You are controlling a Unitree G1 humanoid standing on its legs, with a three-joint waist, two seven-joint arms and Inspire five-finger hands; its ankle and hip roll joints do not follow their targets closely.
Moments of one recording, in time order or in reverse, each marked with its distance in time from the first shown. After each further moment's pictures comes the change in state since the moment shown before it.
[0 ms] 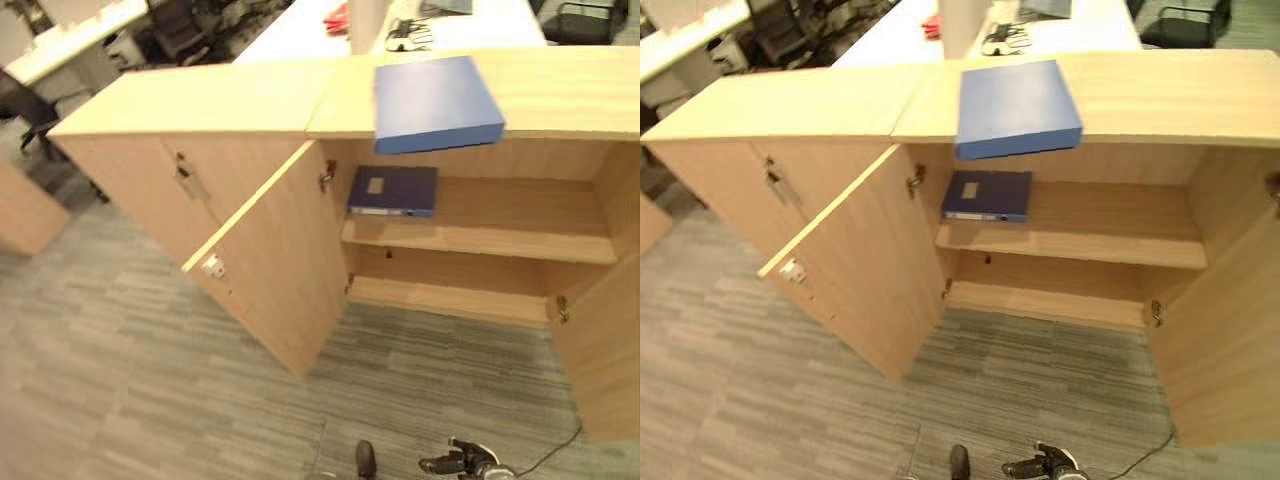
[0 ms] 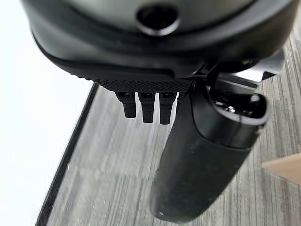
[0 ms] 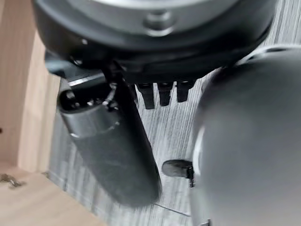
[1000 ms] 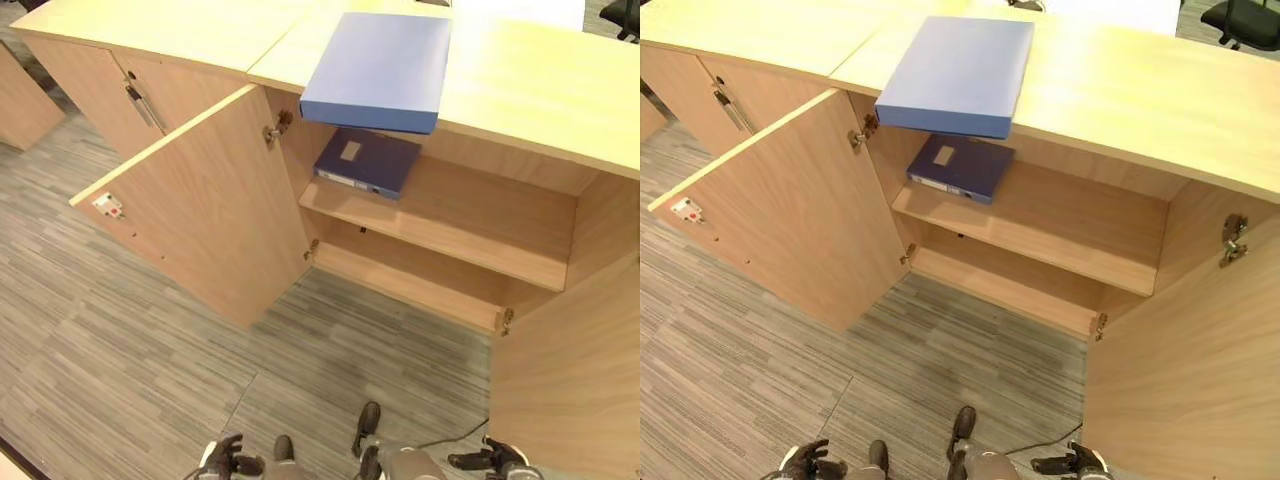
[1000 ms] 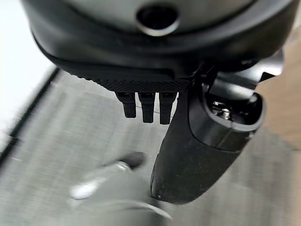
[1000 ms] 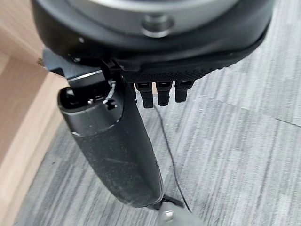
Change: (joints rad) left arm -0.137 0.021 -0.057 -0.194 -0.021 0.002 0.033; right arm 0.015 -0.020 -0.042 0.048 0.097 -0.027 -0.034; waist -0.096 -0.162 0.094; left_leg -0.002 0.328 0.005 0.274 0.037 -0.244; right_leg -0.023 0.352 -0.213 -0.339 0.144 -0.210
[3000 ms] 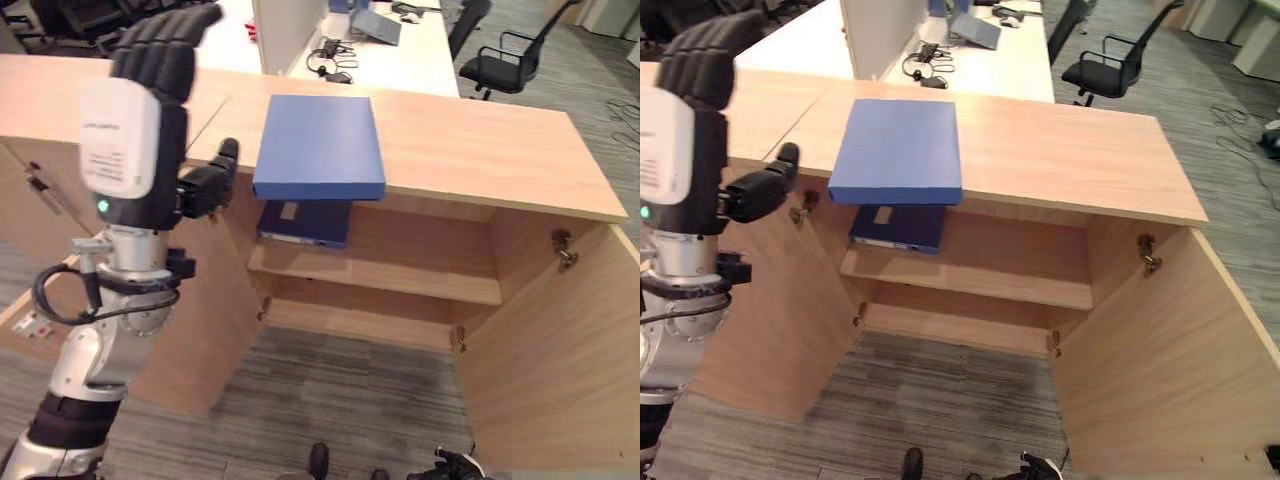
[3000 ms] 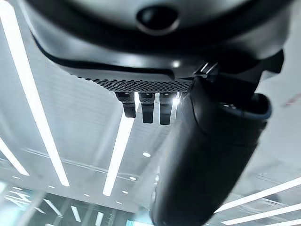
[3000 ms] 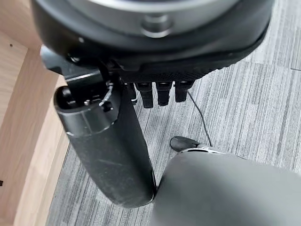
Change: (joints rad) left arm -0.279 0.563 0.131 -1.393 0.737 -0.099 0.371; right arm 0.066 0.082 0.098 -0.077 -0.162 0.021 0.037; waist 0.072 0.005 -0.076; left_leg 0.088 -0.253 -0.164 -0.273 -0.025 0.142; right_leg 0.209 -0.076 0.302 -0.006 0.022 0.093
